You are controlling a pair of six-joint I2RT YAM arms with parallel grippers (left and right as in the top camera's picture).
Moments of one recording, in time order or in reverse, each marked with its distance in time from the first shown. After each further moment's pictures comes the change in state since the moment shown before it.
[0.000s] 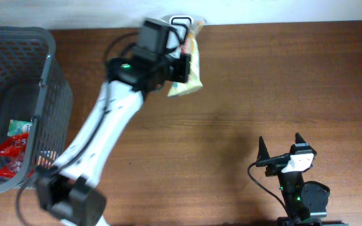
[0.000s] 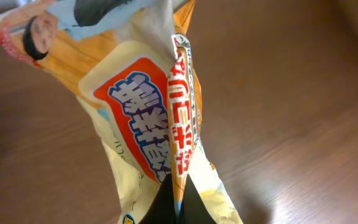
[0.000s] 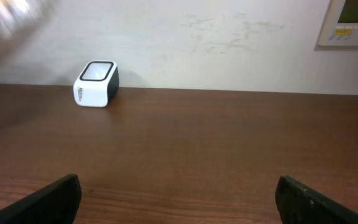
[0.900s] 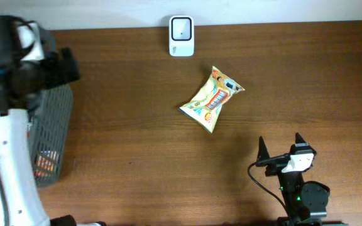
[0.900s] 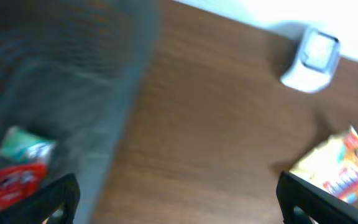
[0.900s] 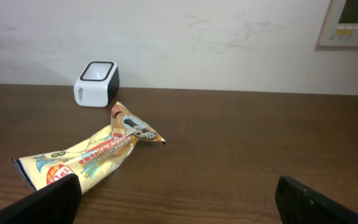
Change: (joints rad) left arm 0.610 -0.222 0.224 -0.565 -0.140 0.074; right arm 0.000 0.000 0.000 0.000 0.000 0.000
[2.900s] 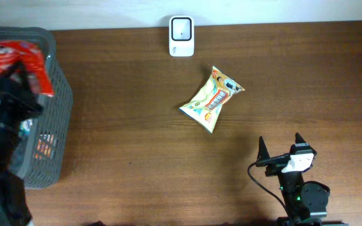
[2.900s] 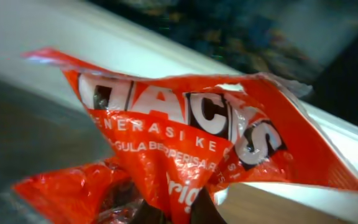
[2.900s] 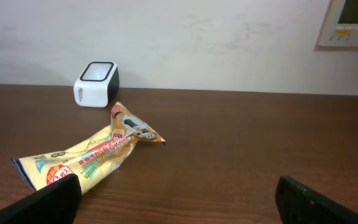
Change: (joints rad) left arm 0.174 -0.571 -0.459 0.618 0.301 -0.215; right arm 0.000 0.000 0.000 0.000 0.000 0.000
